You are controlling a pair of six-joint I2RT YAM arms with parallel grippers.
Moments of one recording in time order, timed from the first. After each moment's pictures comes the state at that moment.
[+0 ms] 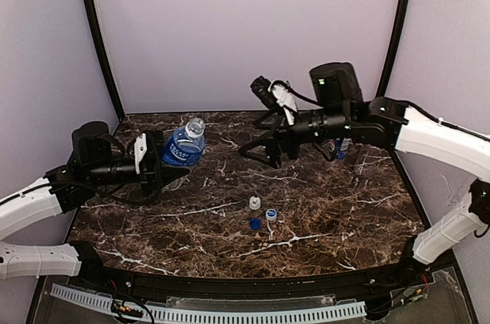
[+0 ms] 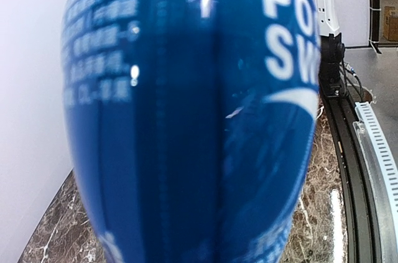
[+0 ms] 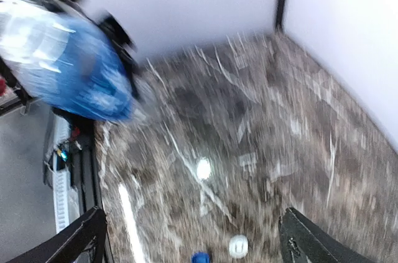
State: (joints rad) left arm -0.65 0.86 0.64 -0.03 0.55 0.42; right arm 0.96 1.52 1.44 -0.52 -0.26 -0.03
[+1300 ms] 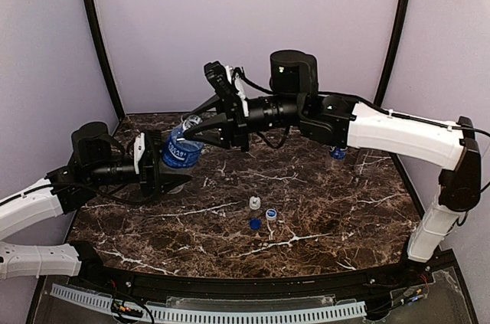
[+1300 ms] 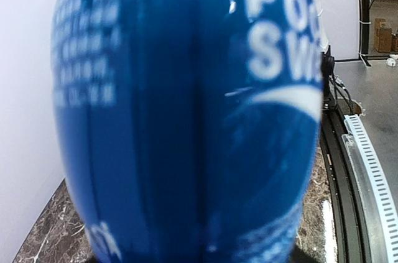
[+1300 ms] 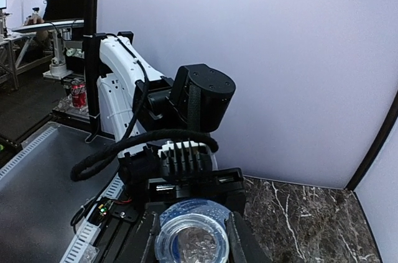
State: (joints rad) left arm -0.65 0.86 0.63 0.04 0.61 0.38; right arm 1.05 1.70 1.59 0.03 -0.71 -0.19
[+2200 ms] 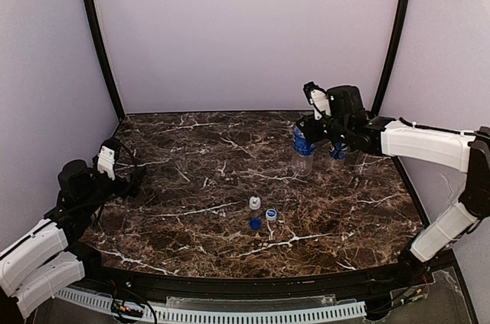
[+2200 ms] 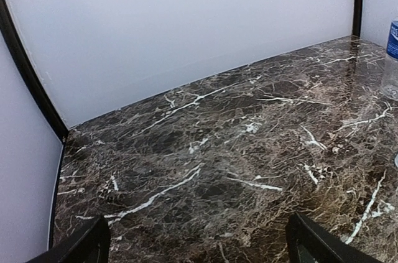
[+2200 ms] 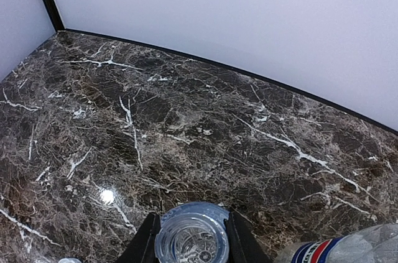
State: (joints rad) left arm -0.26 0.59 0.22 0.17 0.05 0.18; right arm 0.63 1.49 1.07 -0.06 0.14 0.08
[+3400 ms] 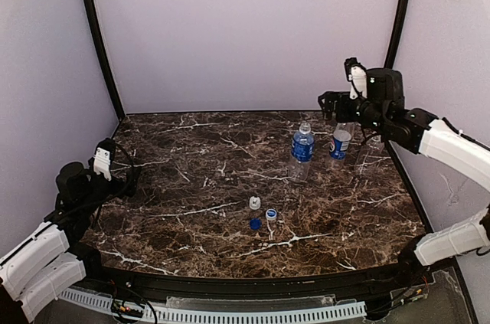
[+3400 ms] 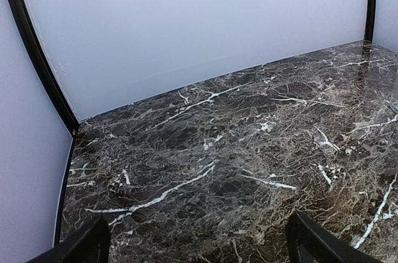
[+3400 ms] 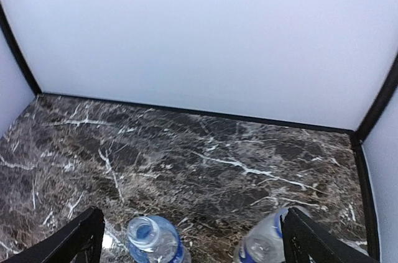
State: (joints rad) left arm -0.17 0.56 0.19 0.18 0.07 0.17; right arm 0.59 1.29 1.12 -0.18 0.25 0.15
